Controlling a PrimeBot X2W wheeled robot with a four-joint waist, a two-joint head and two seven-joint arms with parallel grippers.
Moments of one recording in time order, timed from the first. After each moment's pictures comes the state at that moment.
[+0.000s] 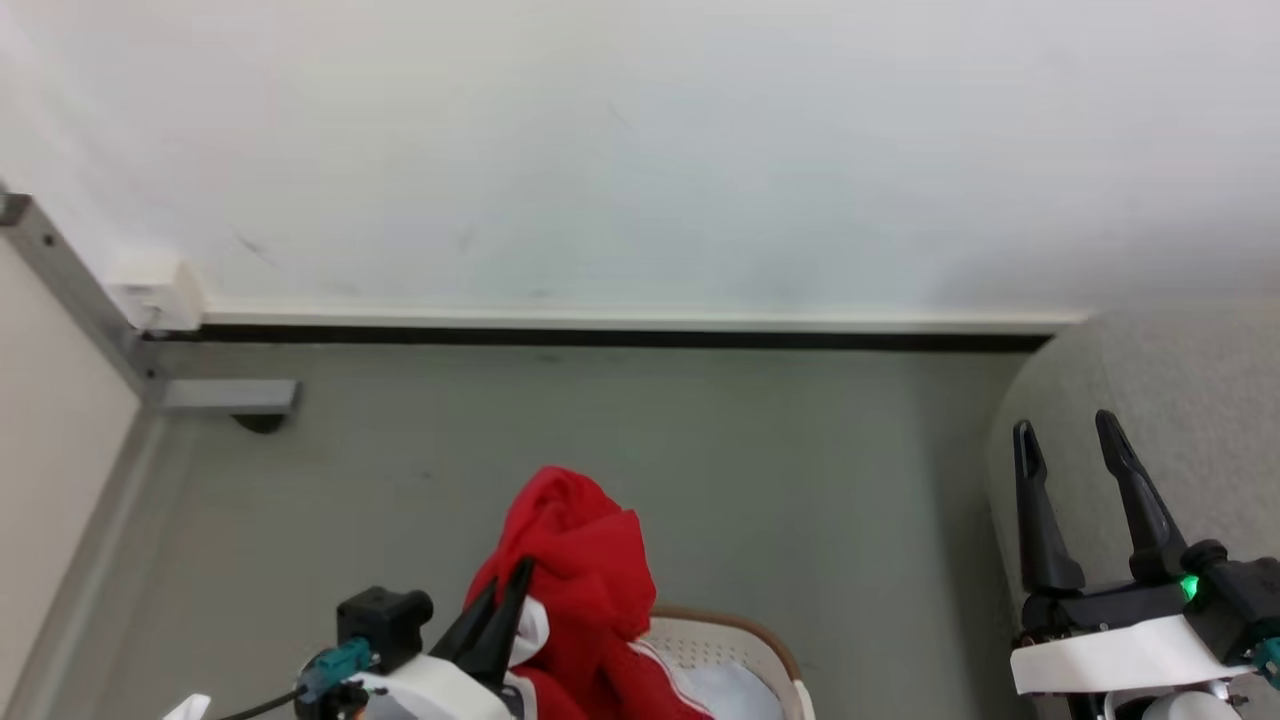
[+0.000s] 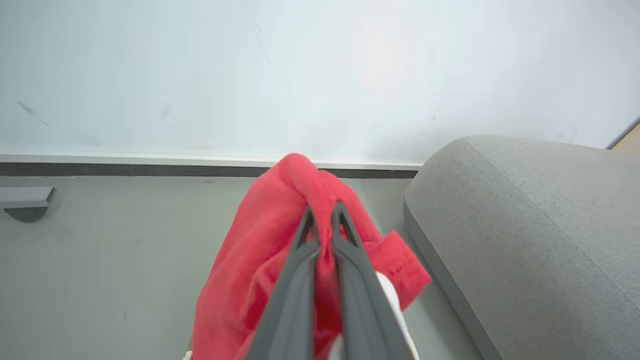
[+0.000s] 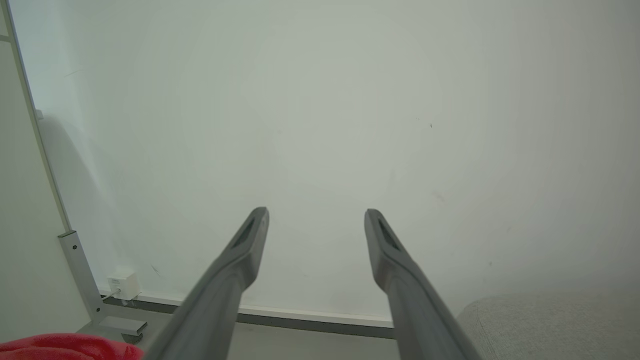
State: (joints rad) left arm -0.26 0.21 -0.50 0.48 -0.52 -0.09 -0.26; right arm -0.17 -0.05 0.06 0.10 0.25 0.13 -0.26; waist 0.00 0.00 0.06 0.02
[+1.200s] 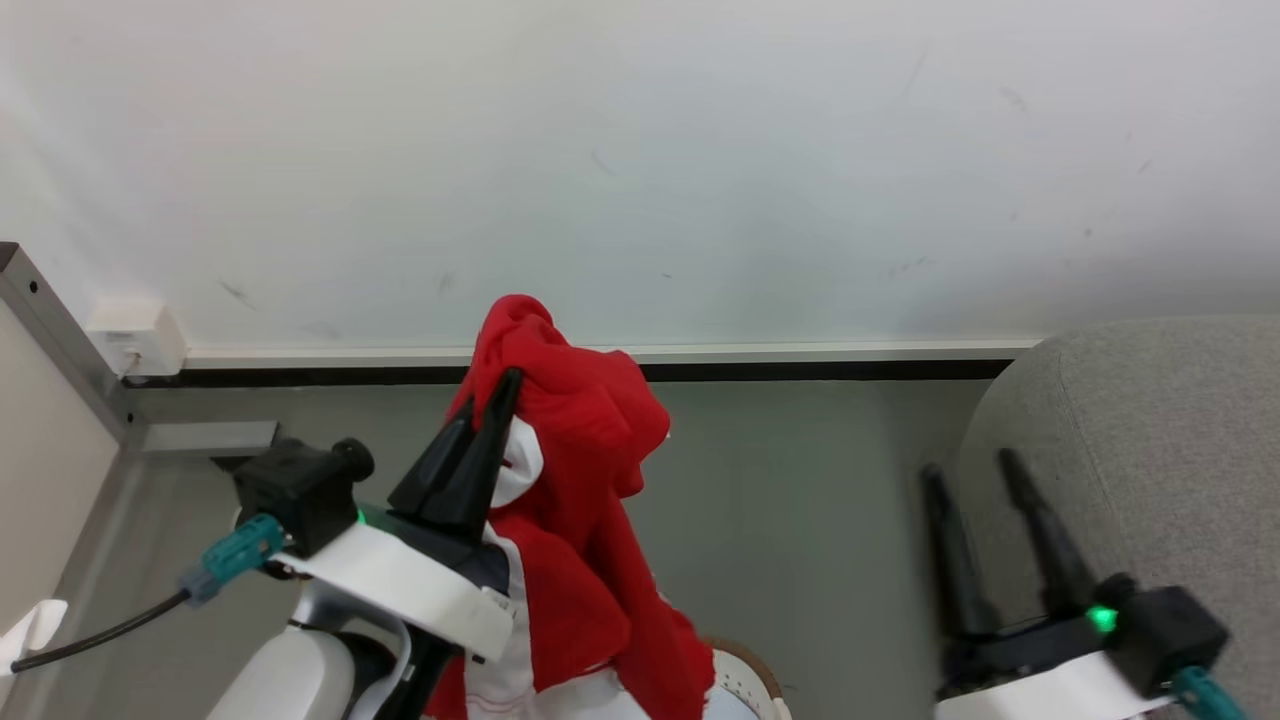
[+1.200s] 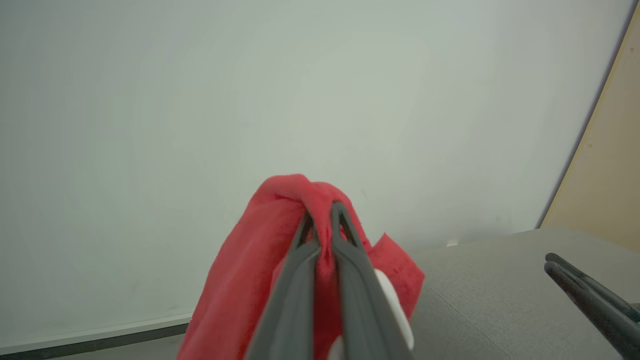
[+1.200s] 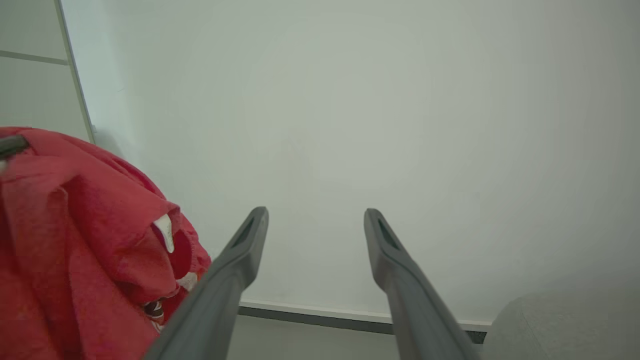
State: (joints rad) left arm -0.31 0.32 -0.41 -0.13 -0.55 0.04 -0.05; right arm -0.12 -0.05 0.19 0.08 0.31 0.13 -0.26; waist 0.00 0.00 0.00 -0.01
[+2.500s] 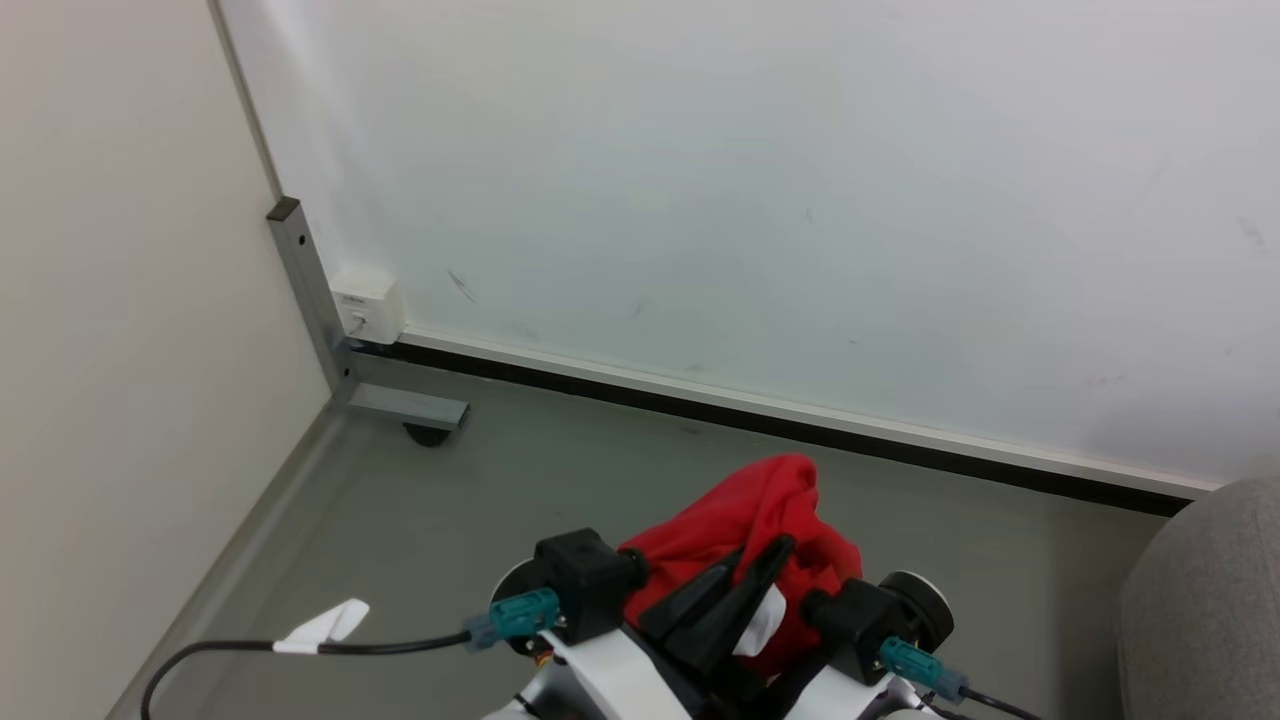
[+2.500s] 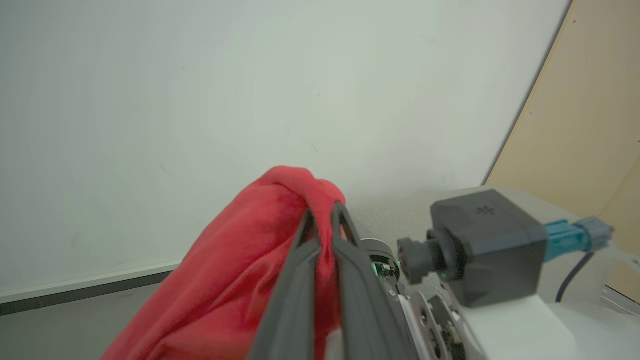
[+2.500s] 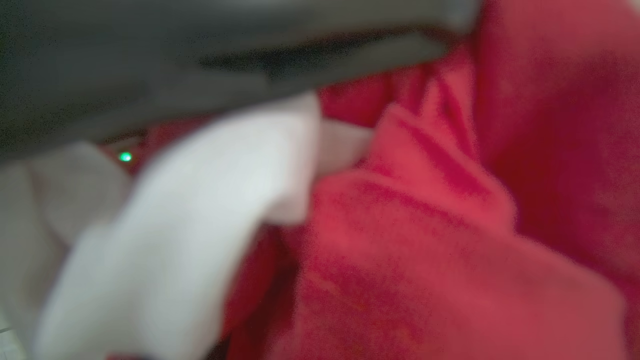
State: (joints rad) left arm -0.32 0.18 -0.72 -0.04 -0.56 -0.07 0.02; right arm -0.41 -0.05 0.78 0.46 0.46 0.13 -0.26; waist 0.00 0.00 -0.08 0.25
